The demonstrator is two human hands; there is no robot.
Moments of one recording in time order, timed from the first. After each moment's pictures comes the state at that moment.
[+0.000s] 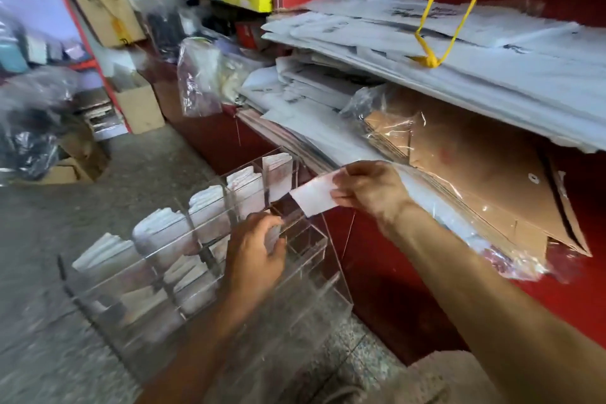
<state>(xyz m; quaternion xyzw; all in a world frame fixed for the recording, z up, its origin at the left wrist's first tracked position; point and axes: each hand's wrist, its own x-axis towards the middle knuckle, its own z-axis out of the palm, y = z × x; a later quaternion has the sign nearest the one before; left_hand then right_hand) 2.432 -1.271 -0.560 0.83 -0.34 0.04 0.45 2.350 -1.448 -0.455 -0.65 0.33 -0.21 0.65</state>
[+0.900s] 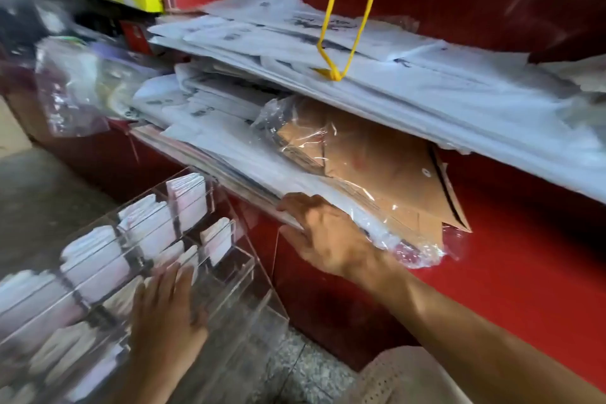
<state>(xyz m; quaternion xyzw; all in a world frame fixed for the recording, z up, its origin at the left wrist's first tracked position) 2.457 -1.270 -0.627 0.89 -0.43 0.03 0.15 2.300 -1.476 -0.486 -0.97 0.18 -0.12 0.09</state>
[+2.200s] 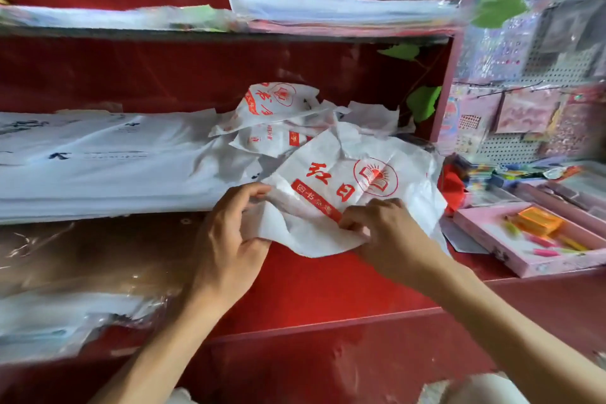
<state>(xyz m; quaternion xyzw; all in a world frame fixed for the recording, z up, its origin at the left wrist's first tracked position) 2.109 -1.468 -0.379 0.44 -0.70 -0.09 0.55 1.871 -1.472 -0.368 -0.82 0.49 -0.29 -0.09</state>
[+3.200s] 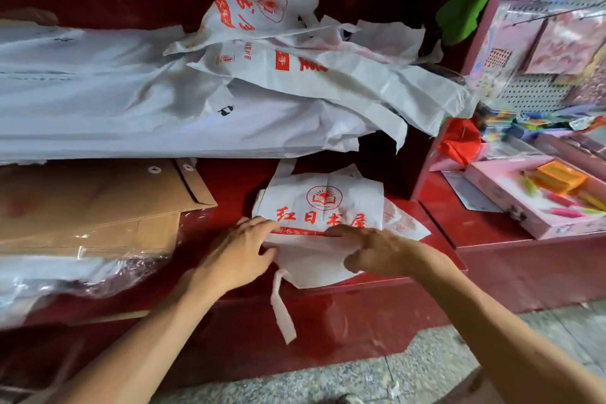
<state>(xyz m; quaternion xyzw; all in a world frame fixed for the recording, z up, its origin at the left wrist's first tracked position) 2.100 -1.555 -0.527 0.52 -0.83 -0.11 0.16 1.847 -1.519 -0.472 -0.73 0.62 -0.01 0.30</state>
